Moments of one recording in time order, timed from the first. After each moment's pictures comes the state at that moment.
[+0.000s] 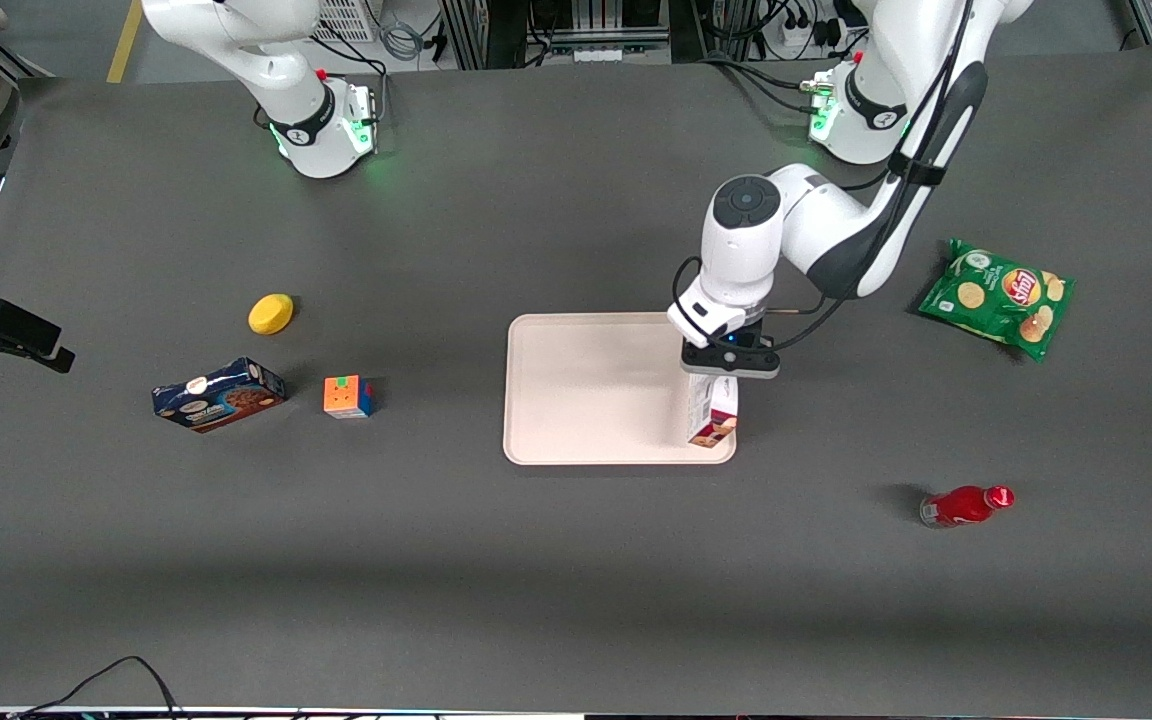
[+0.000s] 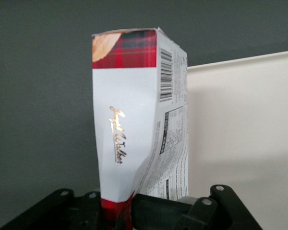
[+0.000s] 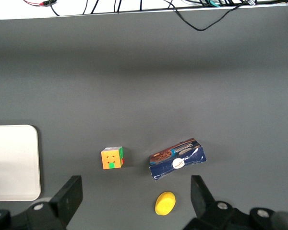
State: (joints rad) arm -0.23 0.33 -0.37 -2.11 0.50 2.50 -0.84
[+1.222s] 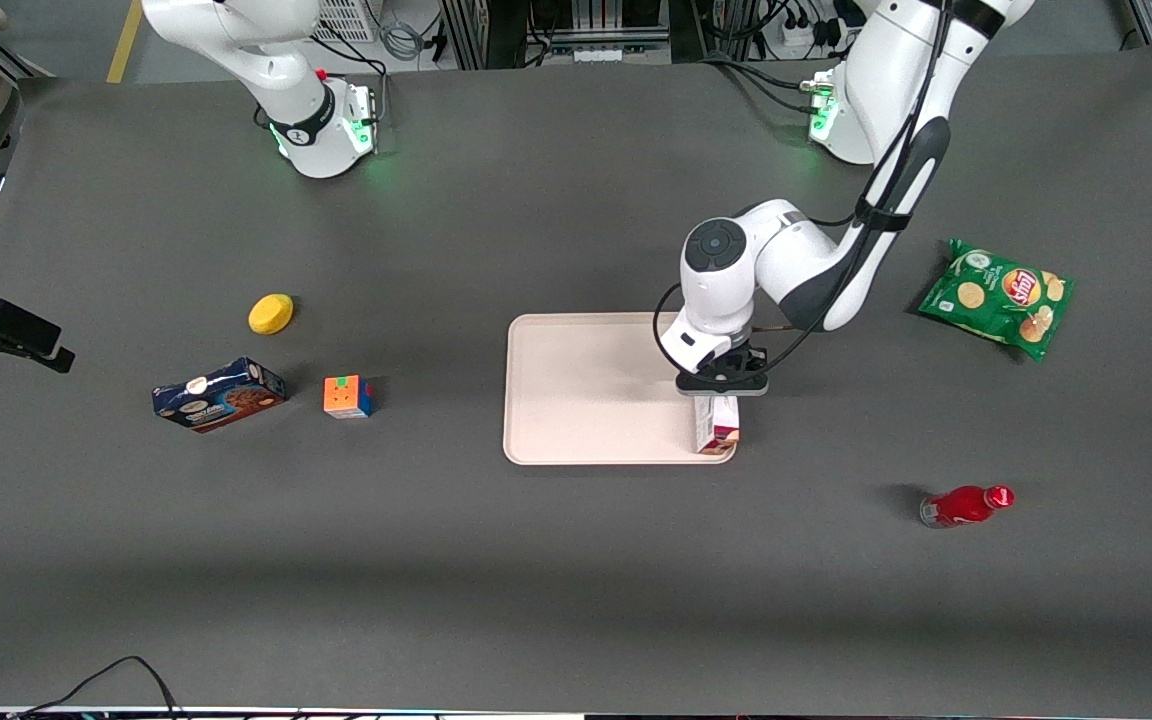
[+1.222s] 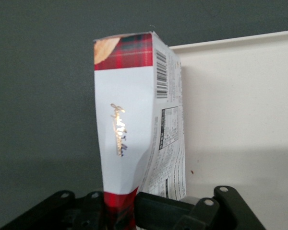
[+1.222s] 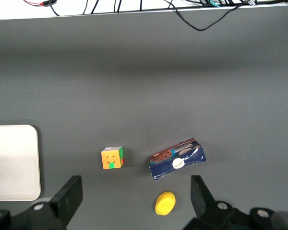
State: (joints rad) arm -0.30 0.47 -0.31 -2.02 0.57 2.43 -0.96
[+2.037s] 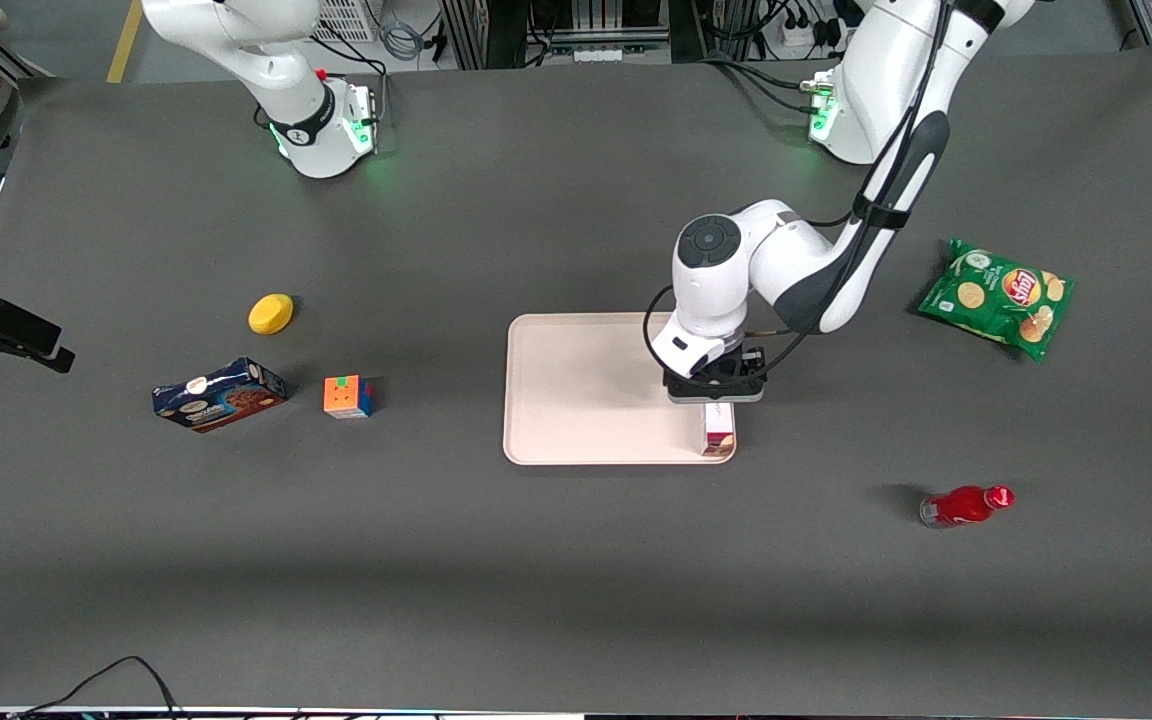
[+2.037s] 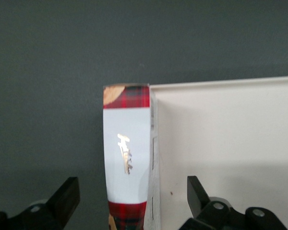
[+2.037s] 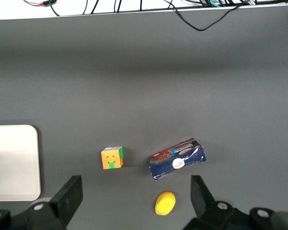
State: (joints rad) arm -0.31 0.47 -0.31 -1.95 0.58 2.43 -0.99
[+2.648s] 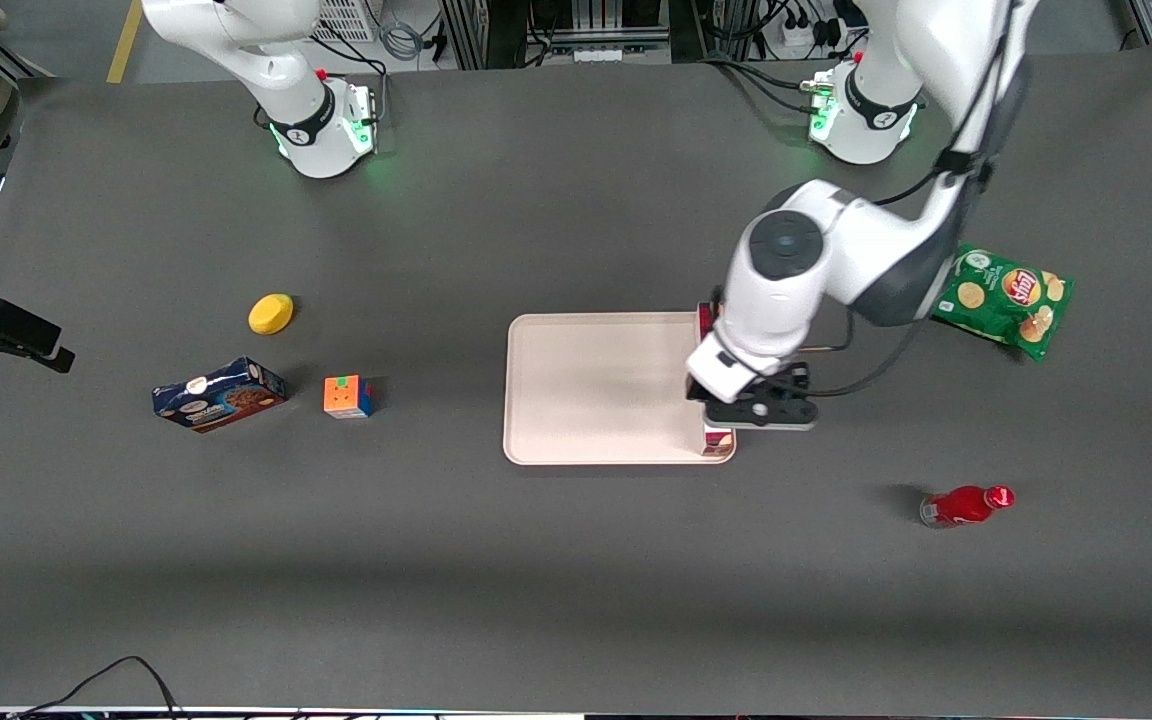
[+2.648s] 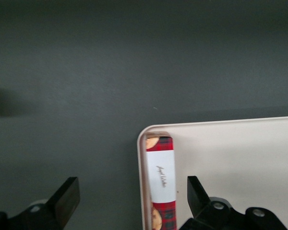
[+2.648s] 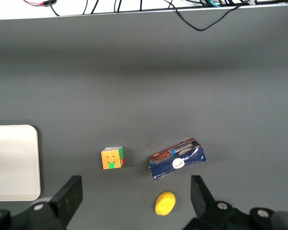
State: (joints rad) arm -0.24 0.37 -0.29 -1.77 0.26 2.22 -0.59
